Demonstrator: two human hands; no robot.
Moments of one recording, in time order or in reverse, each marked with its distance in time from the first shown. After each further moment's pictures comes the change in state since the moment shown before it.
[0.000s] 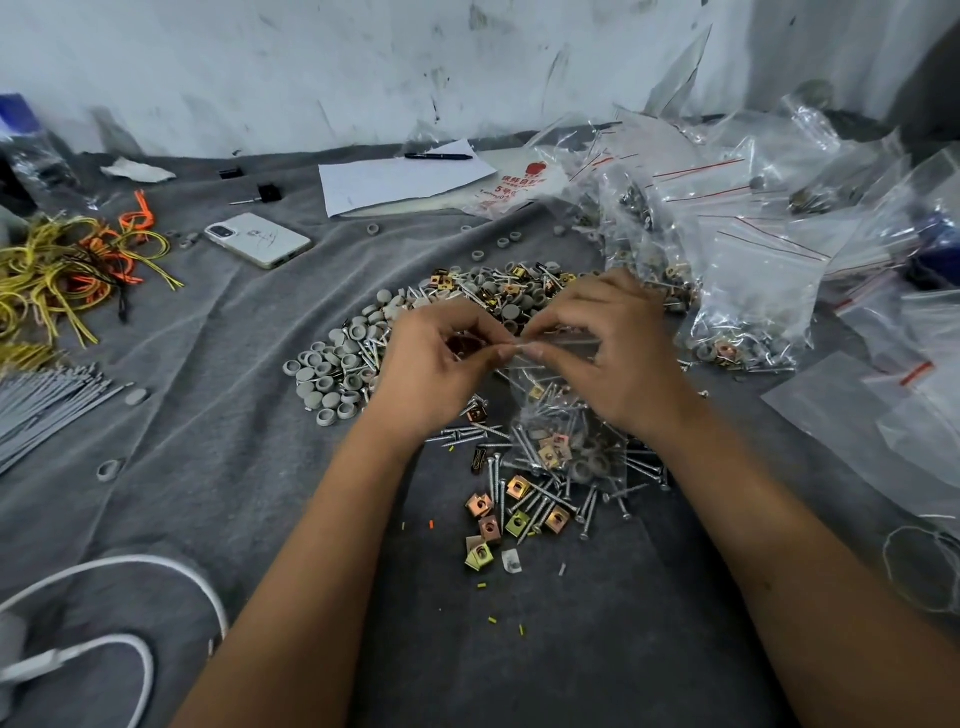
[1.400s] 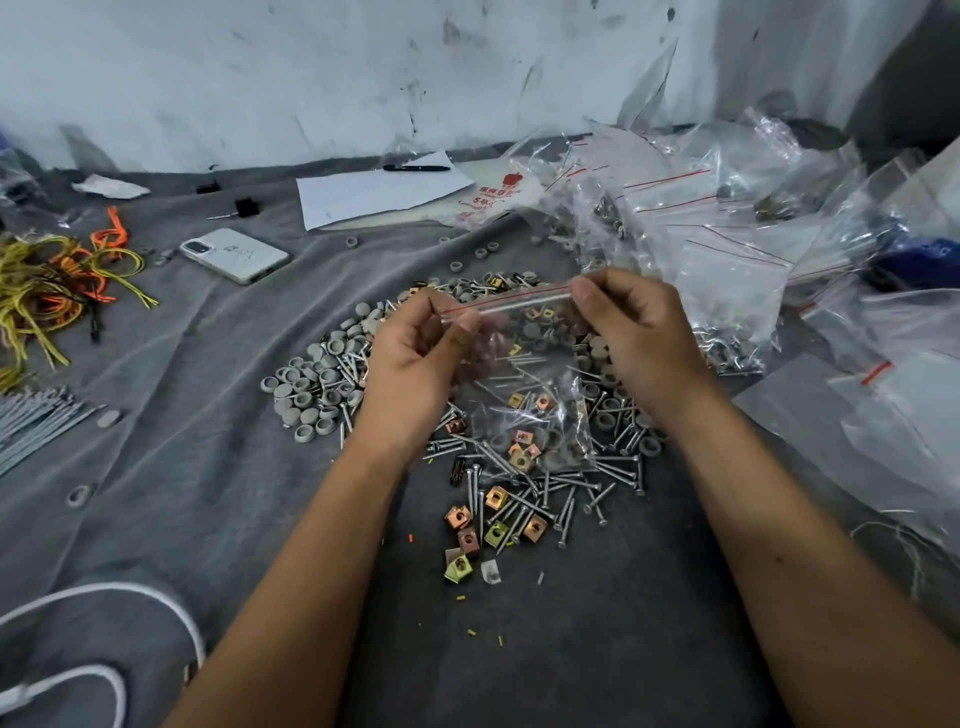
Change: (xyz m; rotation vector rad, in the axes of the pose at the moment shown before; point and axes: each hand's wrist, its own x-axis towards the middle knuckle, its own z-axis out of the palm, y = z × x) left_hand -0.005 0.006 0.017 -0.617 0.096 -0.117; right_hand -0.001 0.020 -0.021 0.625 0.100 0.281
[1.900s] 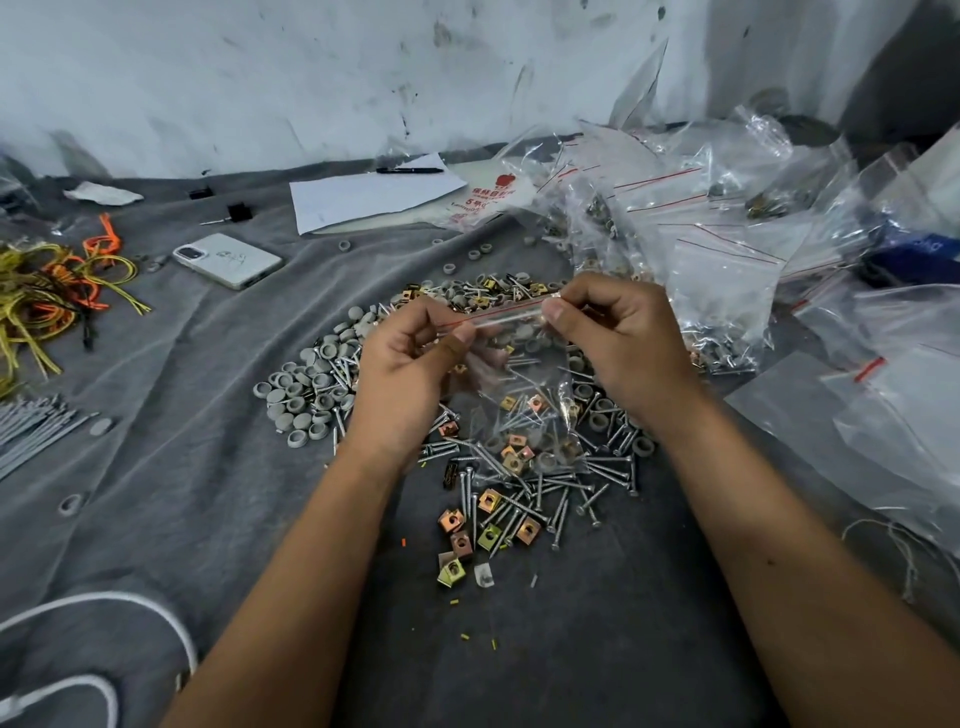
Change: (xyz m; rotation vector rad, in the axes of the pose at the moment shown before) left_hand -0.002 0.005 0.004 0.009 0.014 0.020; right_hand -0.001 0.000 0.003 0.027 -0.037 -0.094
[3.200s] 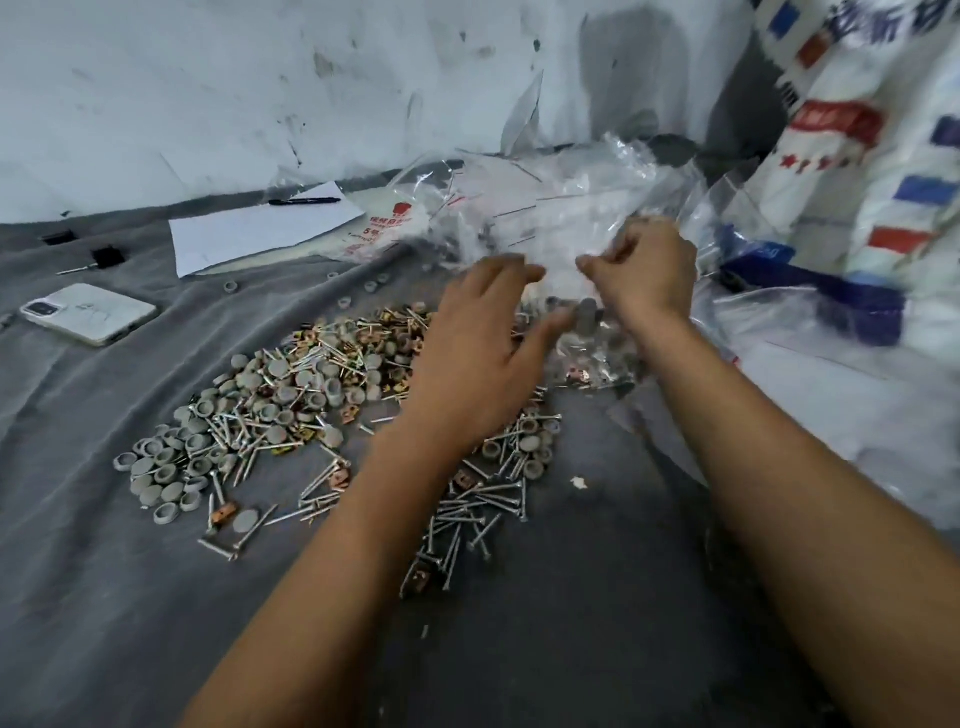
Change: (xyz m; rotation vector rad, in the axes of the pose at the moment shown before) left_hand 0.043 0.020 0.127 0.934 -0.266 0.329; right_hand 0.057 0.020 -0.121 -0.709 0.562 0.420
